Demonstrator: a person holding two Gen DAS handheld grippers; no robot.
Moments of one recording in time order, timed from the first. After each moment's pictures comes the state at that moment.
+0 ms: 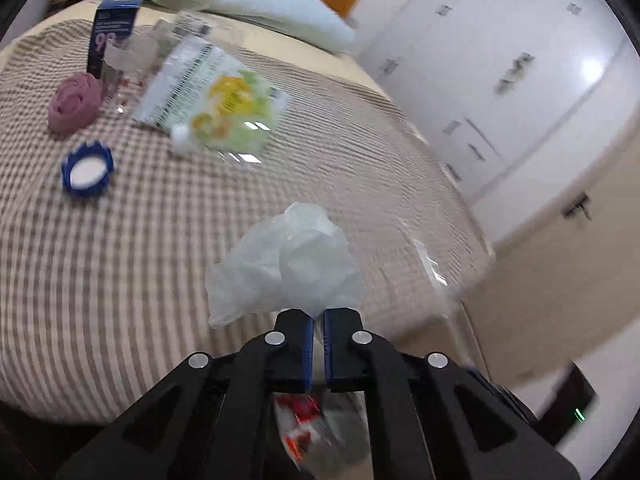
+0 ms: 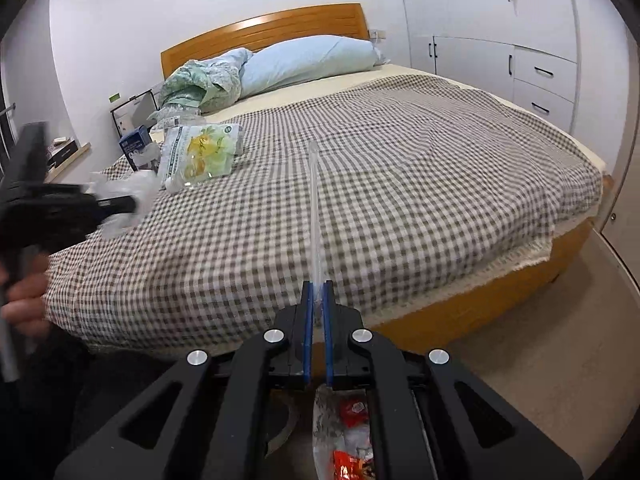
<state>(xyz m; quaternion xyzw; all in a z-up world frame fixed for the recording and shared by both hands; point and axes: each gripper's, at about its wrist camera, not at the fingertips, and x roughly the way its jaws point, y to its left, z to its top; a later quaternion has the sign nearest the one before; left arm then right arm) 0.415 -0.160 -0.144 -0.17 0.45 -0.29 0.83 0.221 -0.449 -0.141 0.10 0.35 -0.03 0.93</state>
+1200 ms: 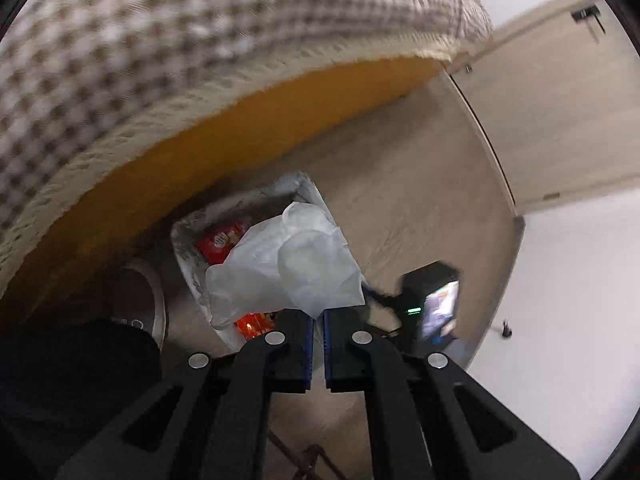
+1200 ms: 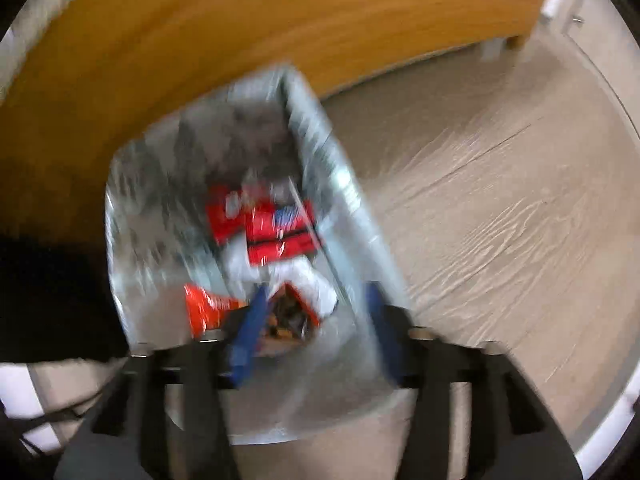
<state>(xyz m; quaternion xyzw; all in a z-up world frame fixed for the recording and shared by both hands) 0.313 -0.393 -0.327 0.05 0.66 -0.38 0.65 0.137 -0.552 -0.432 0.19 0.58 -0.14 0.78</state>
